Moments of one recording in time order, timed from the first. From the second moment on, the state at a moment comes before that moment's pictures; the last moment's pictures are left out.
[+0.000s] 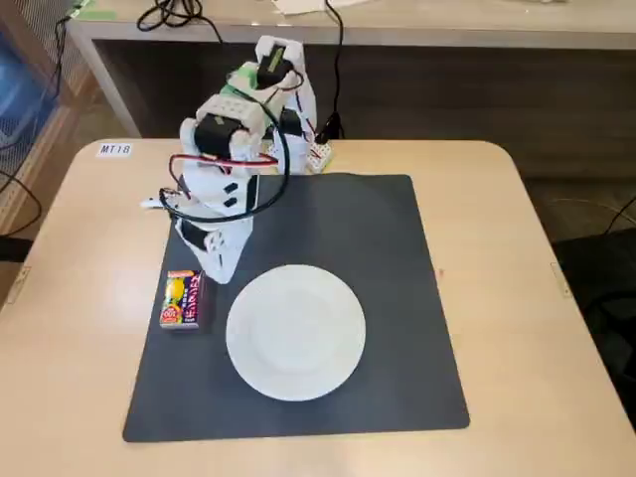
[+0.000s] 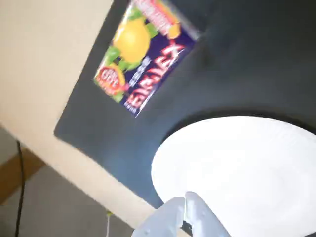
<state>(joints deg) 21.4 71.8 56.0 84.4 33.5</state>
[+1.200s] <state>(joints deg) 30.8 44.6 24.8 96.6 48.9</state>
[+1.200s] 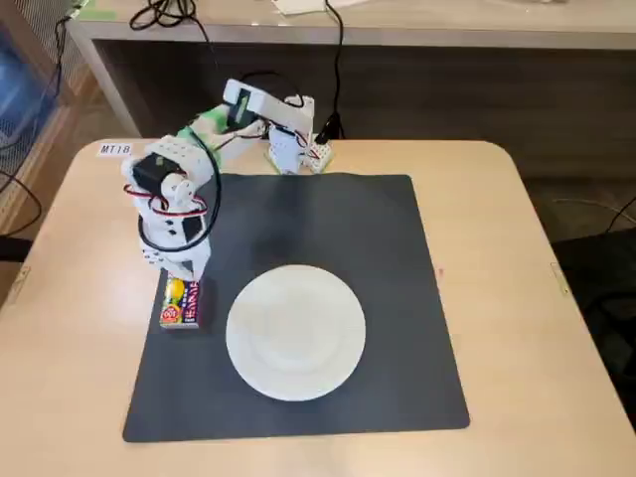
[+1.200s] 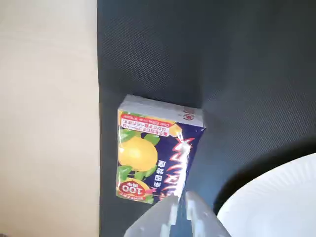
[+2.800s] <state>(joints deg) 30.3 42.9 31.6 97.0 49.0</state>
